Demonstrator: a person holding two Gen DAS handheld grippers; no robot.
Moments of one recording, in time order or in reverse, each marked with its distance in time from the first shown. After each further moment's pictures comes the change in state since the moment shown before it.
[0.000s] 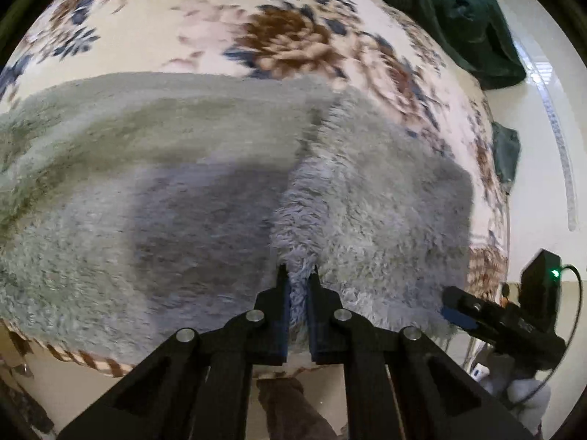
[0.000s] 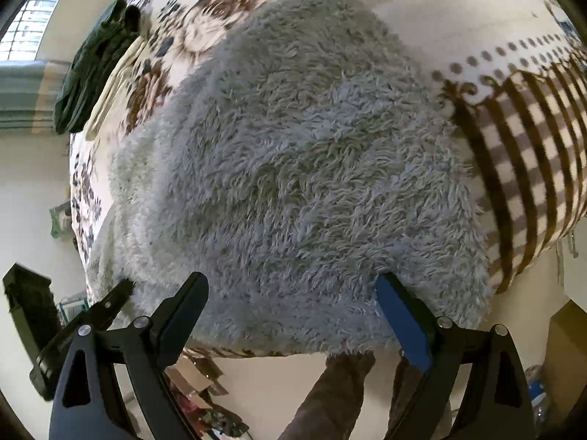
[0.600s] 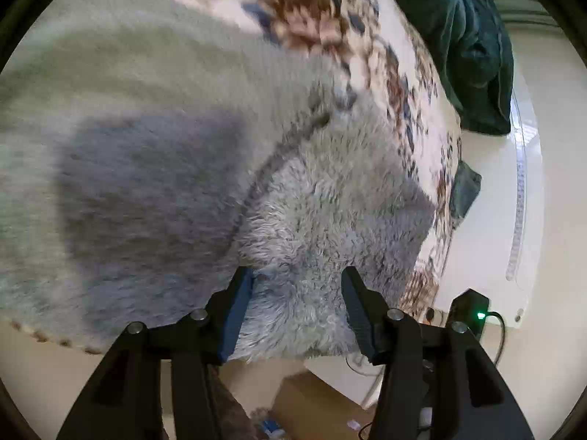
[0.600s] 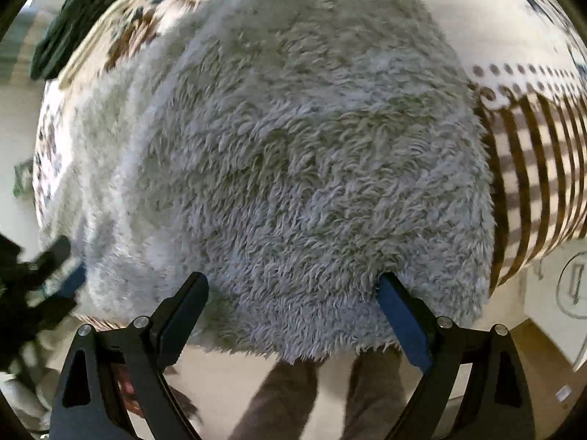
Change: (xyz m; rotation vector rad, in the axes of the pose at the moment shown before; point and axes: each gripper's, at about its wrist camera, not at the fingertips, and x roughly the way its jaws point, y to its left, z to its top) left arm 0.029 0.018 0.002 -0.227 0.115 -0.282; right arm 0.013 0.005 -0.007 -0.079 0.042 -0.138
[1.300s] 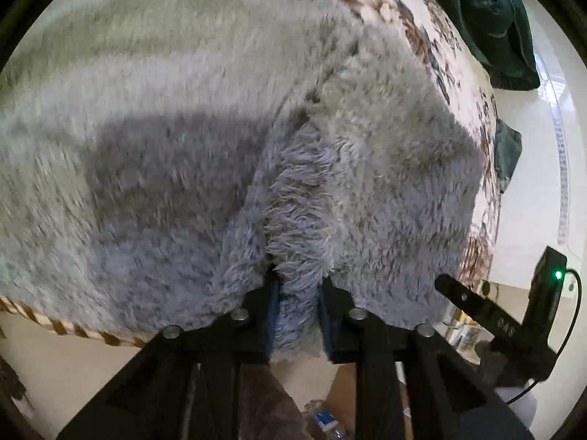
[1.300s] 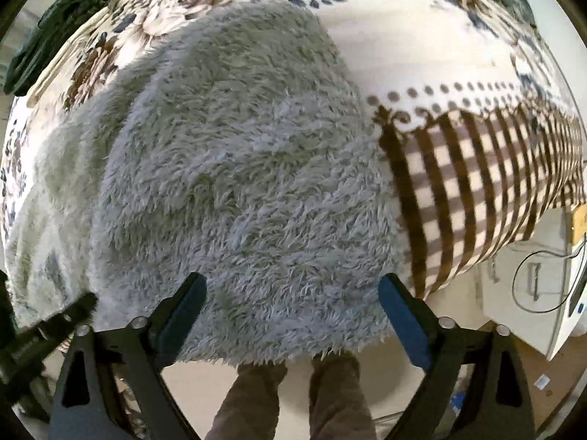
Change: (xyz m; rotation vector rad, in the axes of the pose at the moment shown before) left arm 0.014 -0.016 -0.028 0.117 0.003 0.225; right arm -0.049 -0.040 -0.010 -0.020 -0.126 -0.233
